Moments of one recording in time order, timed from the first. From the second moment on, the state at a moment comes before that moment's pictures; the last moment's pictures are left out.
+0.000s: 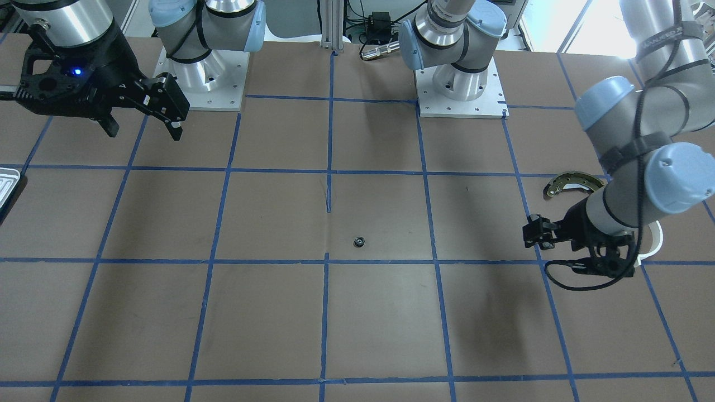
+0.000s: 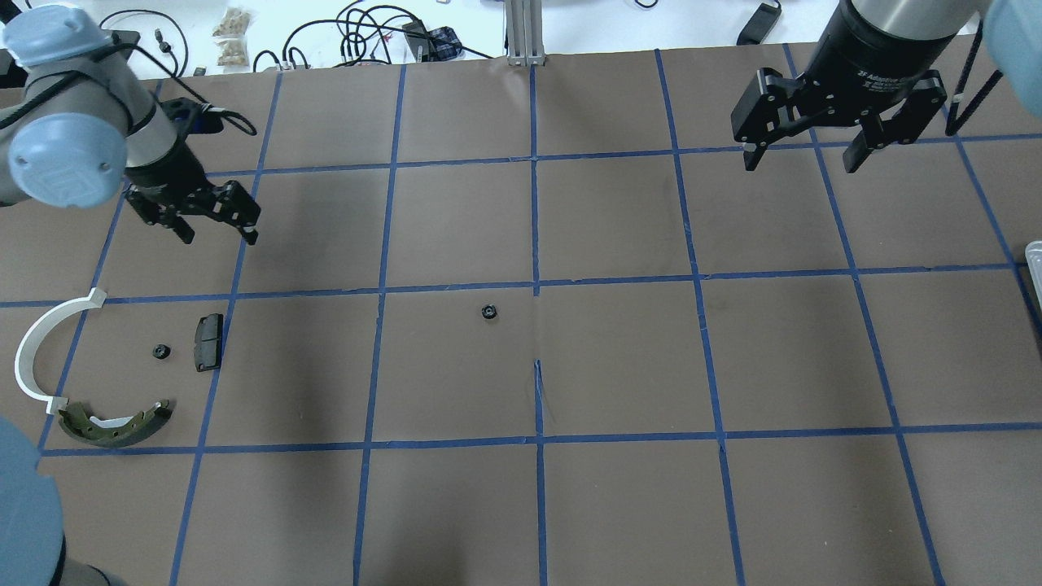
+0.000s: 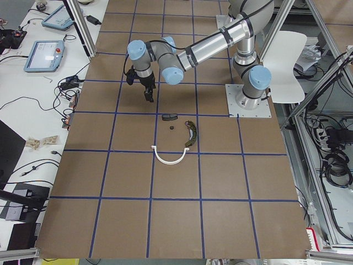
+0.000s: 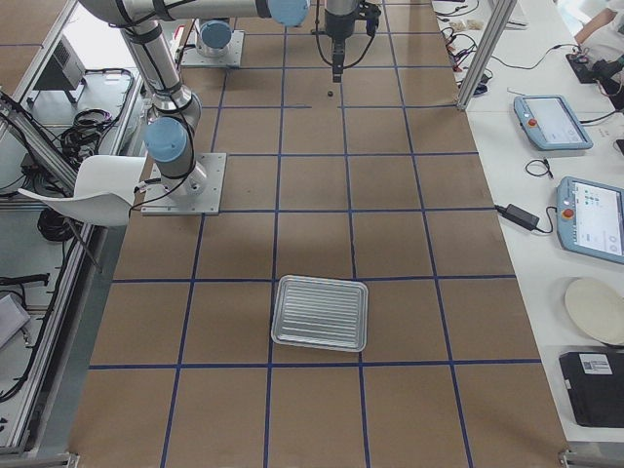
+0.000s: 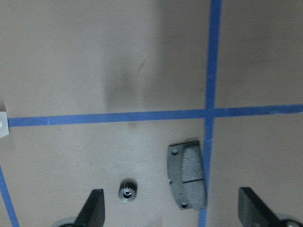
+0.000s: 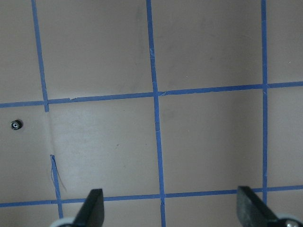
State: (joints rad) left arm -1.33 -1.90 -1.65 -1.29 1.60 0.32; right arm 1.52 -1.59 1.53 -1.53 -1.54 0.02
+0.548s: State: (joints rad) left arm -1.69 -1.94 -1.65 -1.23 1.59 0.01; right arm 1.51 -1.59 1.53 -1.54 -1.54 0.02
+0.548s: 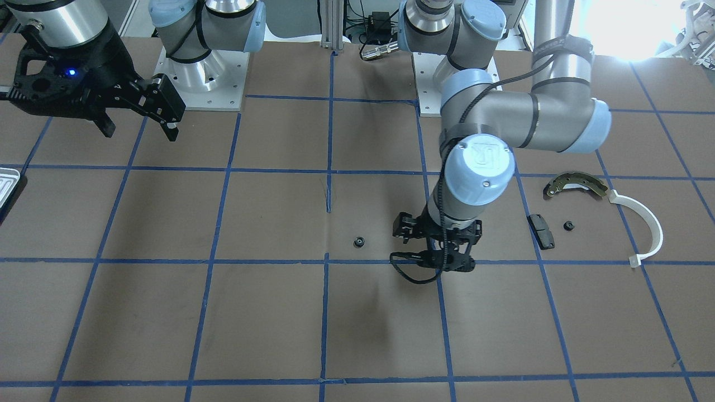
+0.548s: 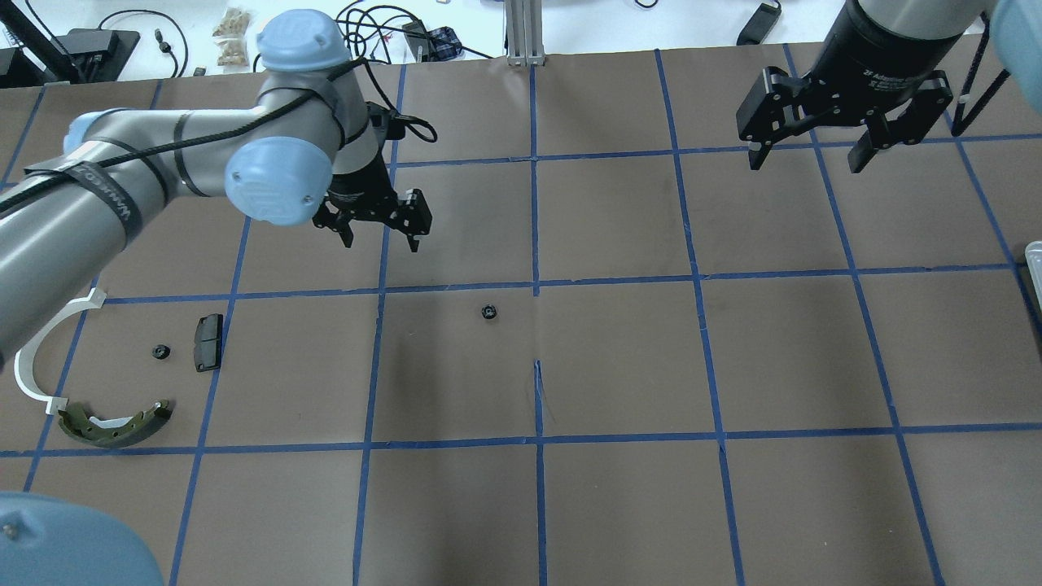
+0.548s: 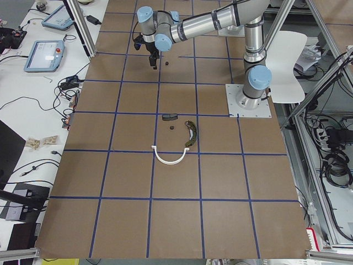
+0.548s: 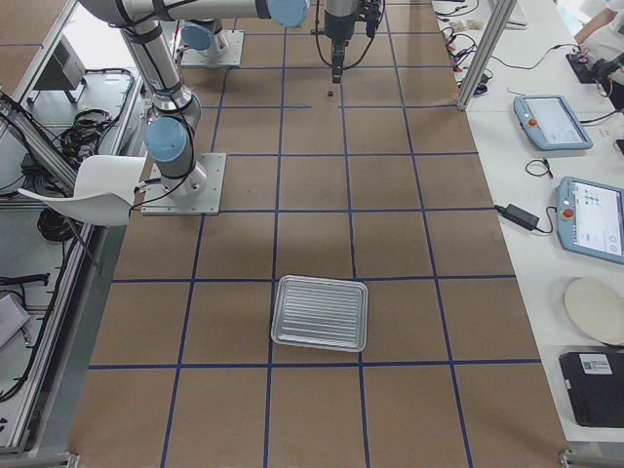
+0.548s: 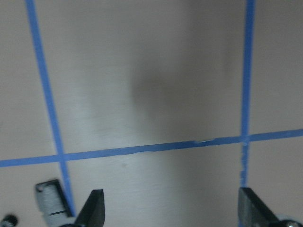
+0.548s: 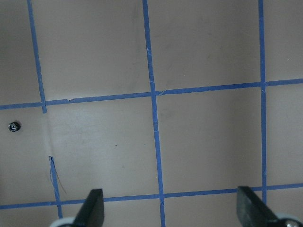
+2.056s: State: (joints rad) left arm -1.87 -2.07 -1.80 -0.94 1.52 -0.09; right arm 1.52 -1.57 1.48 -1.54 -1.54 0.06
